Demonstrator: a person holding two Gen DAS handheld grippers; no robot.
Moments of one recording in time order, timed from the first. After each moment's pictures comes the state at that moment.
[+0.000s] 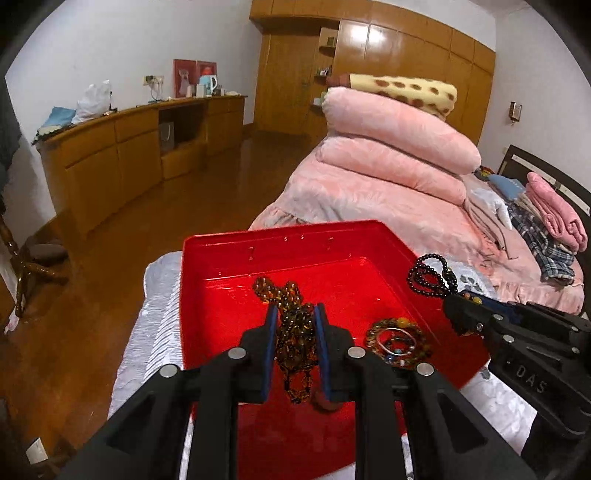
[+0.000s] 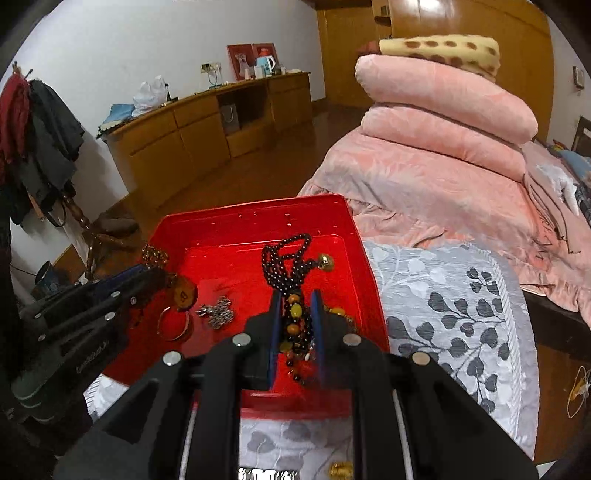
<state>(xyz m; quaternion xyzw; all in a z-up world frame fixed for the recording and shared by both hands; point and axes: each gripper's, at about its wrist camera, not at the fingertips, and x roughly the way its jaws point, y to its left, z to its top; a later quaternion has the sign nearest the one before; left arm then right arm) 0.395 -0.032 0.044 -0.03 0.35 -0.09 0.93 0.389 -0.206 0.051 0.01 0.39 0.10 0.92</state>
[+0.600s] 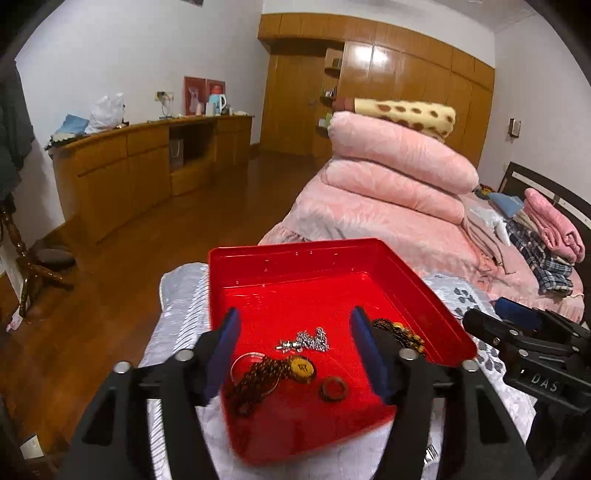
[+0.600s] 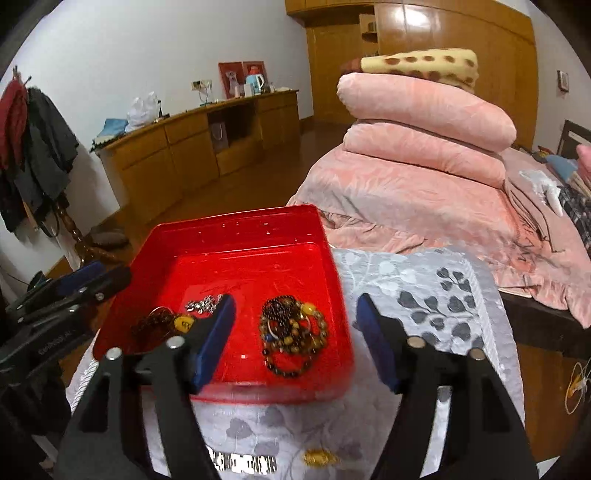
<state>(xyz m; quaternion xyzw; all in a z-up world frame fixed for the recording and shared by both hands) 0.354 -0.012 0.069 -0.04 0.30 -0.08 0.95 0.349 -0.232 0.062 0.02 0.35 0.07 0.94</state>
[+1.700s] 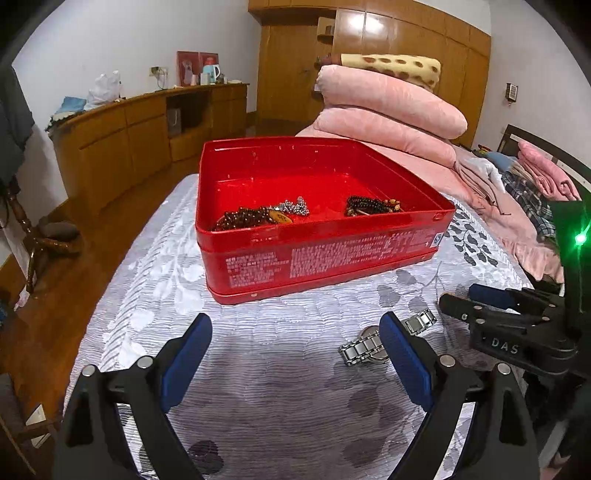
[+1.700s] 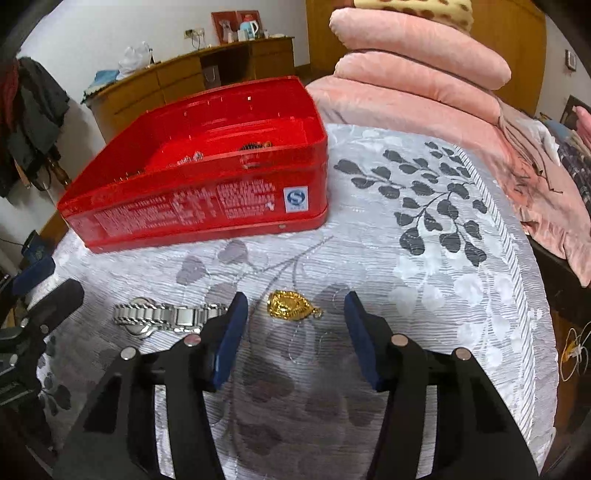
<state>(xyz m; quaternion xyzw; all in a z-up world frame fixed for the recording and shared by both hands) 0.268 -0.037 -0.007 -0.01 0.37 -0.08 0.93 0.286 -0.246 -0.038 0.00 0.45 0.07 0.89</state>
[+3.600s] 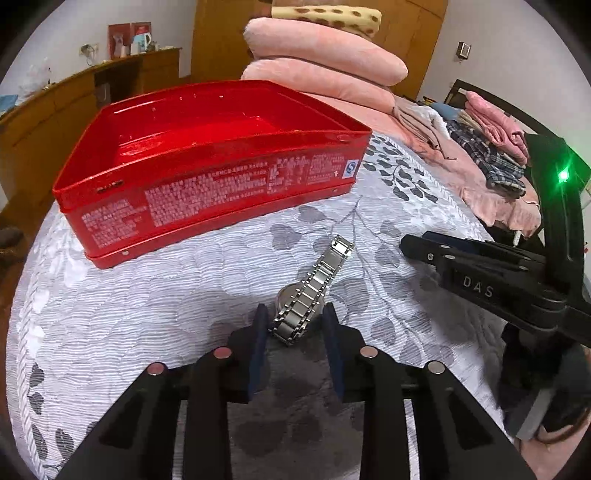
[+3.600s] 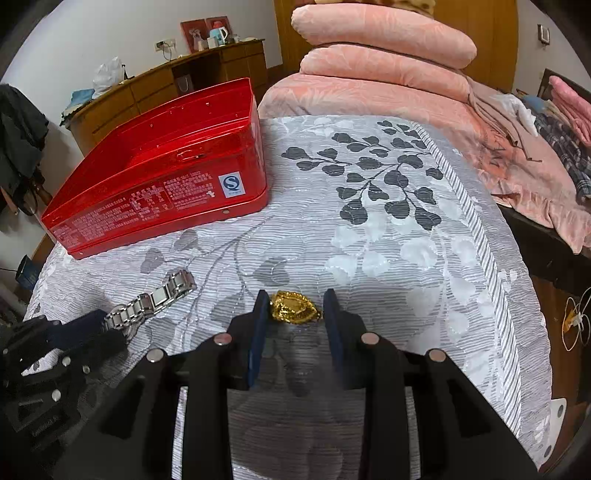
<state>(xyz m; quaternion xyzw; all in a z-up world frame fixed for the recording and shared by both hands) 0.267 -0.088 -0.029 0.01 0.44 -0.20 0.87 0.272 -0.285 -0.041 0.04 0.45 0.03 0.89</state>
